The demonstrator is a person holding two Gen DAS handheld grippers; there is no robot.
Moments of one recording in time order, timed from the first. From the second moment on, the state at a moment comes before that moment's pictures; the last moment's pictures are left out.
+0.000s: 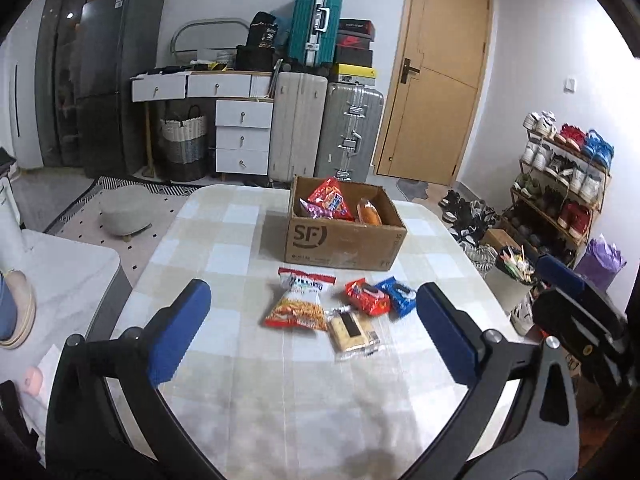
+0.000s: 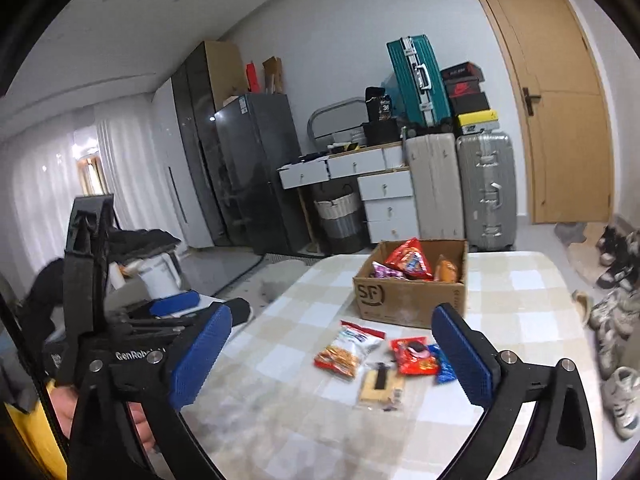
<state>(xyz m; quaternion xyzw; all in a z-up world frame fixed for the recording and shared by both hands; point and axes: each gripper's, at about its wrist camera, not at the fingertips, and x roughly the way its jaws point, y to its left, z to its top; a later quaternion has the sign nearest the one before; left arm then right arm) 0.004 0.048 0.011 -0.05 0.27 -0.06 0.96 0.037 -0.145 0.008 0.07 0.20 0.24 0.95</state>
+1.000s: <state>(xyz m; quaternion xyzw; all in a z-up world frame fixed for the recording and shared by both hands) 0.125 0.058 -0.115 -0.06 0.42 -0.06 0.91 0.083 -0.161 -0.092 -0.02 0.25 0.13 0.96</state>
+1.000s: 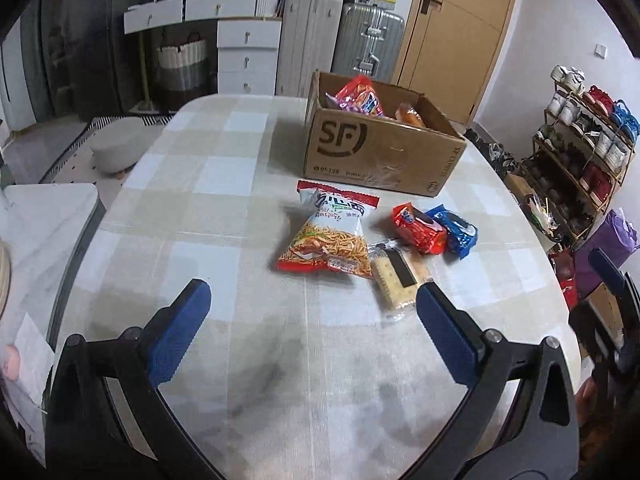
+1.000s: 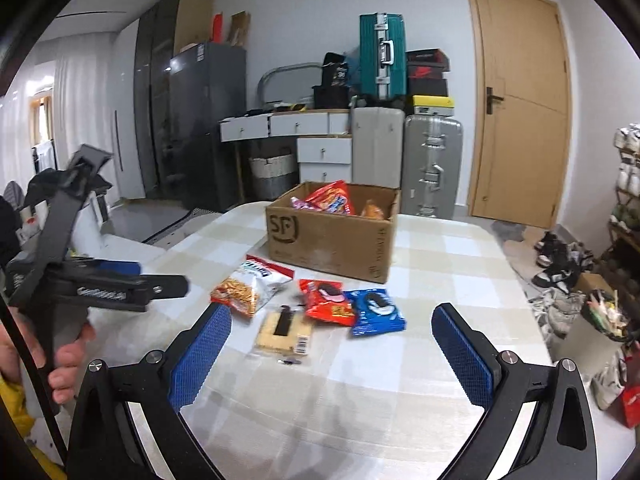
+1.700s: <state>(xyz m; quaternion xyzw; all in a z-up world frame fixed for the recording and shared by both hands) 0.256 0.026 -0.138 -0.03 0.48 -0.05 0.87 0.179 -0.171 -0.031 0.00 0.22 0.13 0.97</state>
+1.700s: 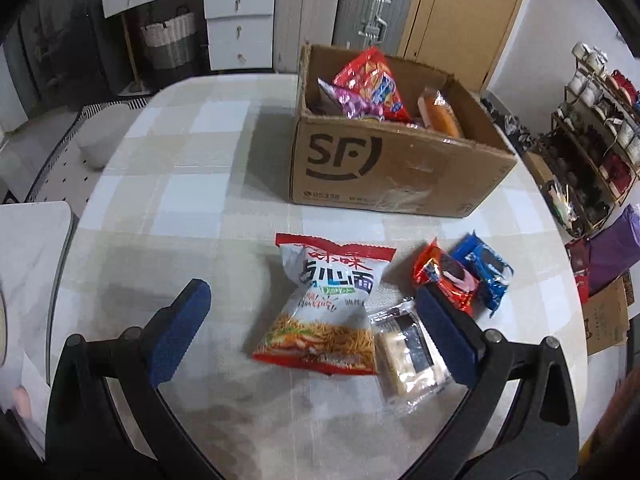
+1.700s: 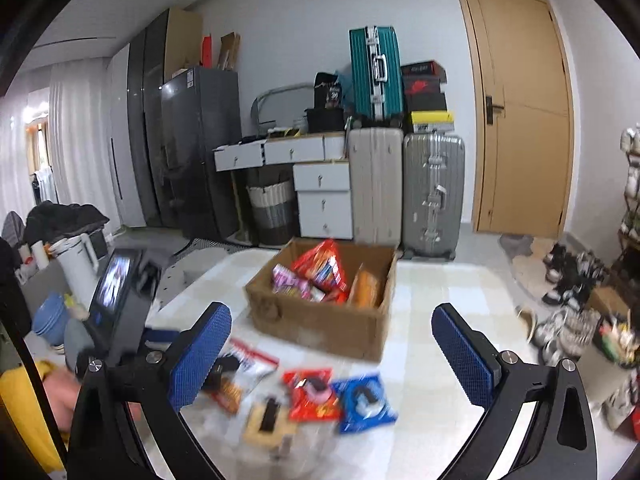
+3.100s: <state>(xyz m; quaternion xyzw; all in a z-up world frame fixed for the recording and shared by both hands) 0.242 0.092 -0.184 -0.08 0.52 -0.10 0.84 0.280 -0.186 -0.194 0.02 0.45 0.16 0.88</state>
